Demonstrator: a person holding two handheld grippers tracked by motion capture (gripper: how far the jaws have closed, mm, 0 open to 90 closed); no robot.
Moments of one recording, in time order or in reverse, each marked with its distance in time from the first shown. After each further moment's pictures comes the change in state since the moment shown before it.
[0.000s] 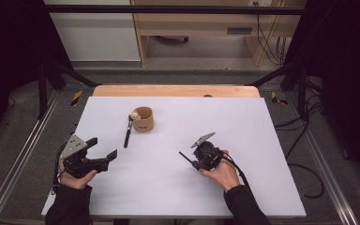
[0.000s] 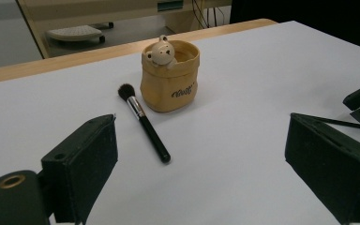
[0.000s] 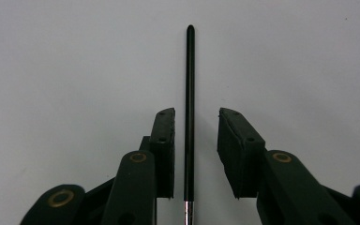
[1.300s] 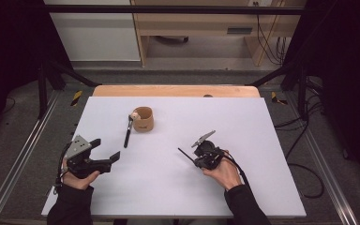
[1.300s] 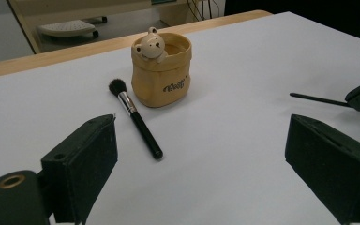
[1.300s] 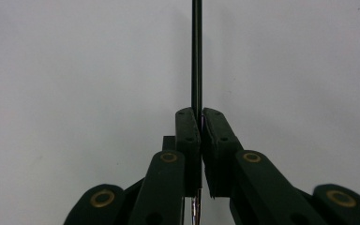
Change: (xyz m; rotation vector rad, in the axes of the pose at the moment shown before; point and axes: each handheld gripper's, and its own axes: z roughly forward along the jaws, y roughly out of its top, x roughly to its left) left arm -0.006 0.000 0.006 0.030 -0.021 0.025; right arm -0.003 0.001 -0.006 0.027 0.046 0.000
